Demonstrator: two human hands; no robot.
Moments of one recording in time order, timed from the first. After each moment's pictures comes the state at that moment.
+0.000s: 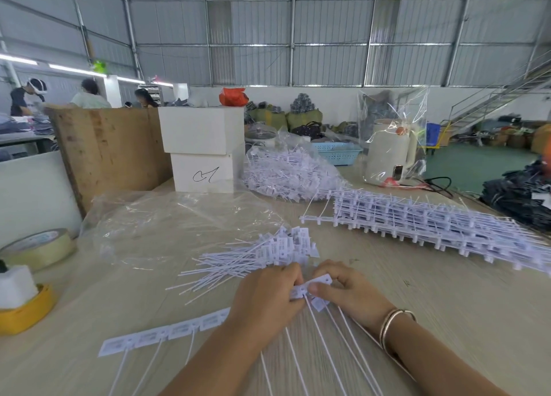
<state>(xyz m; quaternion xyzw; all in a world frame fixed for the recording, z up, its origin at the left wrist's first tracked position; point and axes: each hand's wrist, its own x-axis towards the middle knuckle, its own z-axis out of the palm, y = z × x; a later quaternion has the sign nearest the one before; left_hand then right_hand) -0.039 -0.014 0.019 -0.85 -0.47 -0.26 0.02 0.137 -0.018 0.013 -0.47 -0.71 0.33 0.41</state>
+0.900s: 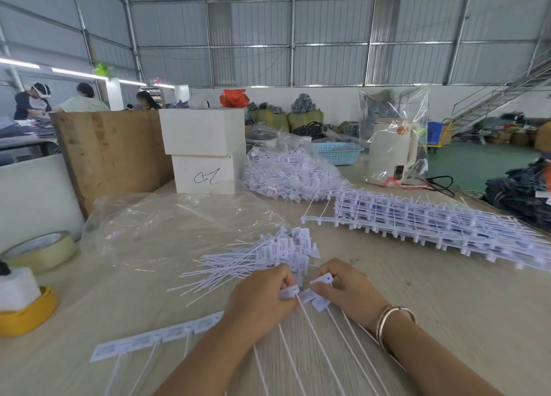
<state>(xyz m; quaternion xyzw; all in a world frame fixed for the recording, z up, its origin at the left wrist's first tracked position) -0.048 -0.008 0.012 -0.81 -0.50 -0.28 -0.11 0.140 -0.008 0.005 -0.58 -0.72 0.20 0.34</state>
